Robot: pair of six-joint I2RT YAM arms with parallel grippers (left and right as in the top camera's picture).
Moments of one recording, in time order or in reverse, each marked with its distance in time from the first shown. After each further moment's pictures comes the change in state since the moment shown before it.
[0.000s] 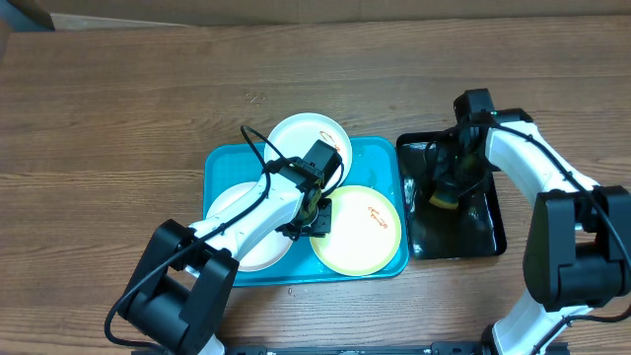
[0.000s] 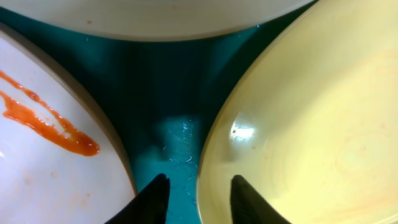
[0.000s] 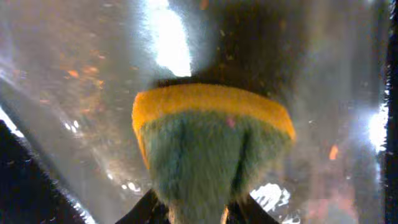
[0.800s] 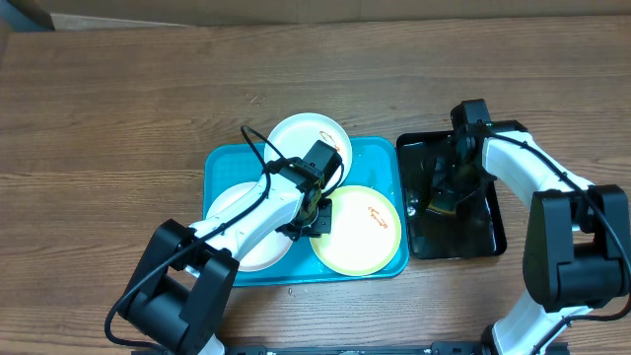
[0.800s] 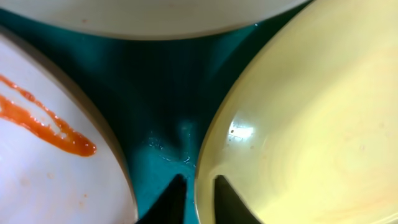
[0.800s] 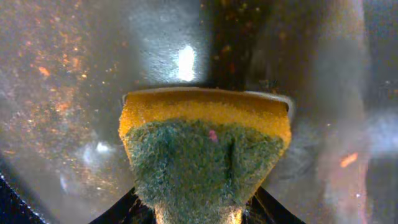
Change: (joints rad) left arm 0.000 0.000 -0.003 0.005 0.005 0.001; right arm 0.003 0.000 -0.066 0.072 0.012 -0.001
